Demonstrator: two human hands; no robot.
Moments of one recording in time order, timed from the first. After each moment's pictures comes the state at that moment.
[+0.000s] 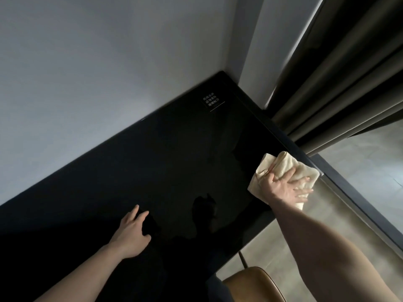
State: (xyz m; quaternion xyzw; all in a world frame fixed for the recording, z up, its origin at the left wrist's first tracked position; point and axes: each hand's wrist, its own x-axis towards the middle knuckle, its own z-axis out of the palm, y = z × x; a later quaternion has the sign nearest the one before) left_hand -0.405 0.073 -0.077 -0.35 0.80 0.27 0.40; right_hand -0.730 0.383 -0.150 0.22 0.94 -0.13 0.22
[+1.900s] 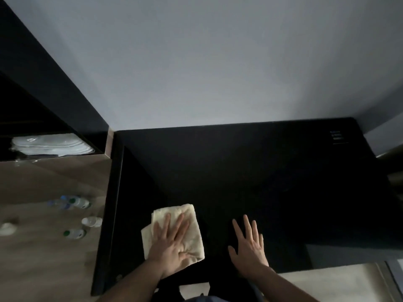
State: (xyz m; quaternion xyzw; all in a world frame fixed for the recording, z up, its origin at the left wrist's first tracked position) left_hand -0.060 0.102 -0.113 -0.36 0.85 0.21 0.32; right_hand -0.311 0.241 -0.098 -0.44 0.82 0.05 0.36
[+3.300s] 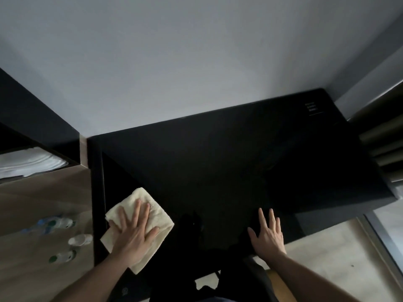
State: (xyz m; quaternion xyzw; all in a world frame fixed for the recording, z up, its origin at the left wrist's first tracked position) left_hand 0.017 0.014 -0.137 -0.44 0.84 0.17 0.27; right_hand -0.323 0.284 -0.122 -0.22 0.91 -0.03 0.35
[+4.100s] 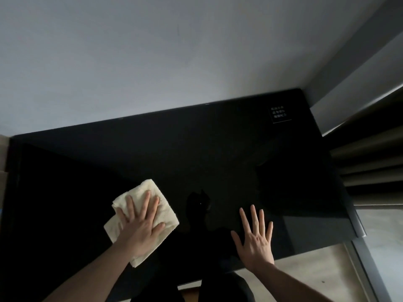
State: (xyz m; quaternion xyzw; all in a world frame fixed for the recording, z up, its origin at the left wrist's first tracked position) left_hand -0.286 0.115 -0.141 -0.42 0.83 0.18 0.32; right_hand -0.572 0.374 -0.165 -0.41 0.87 0.02 0.27
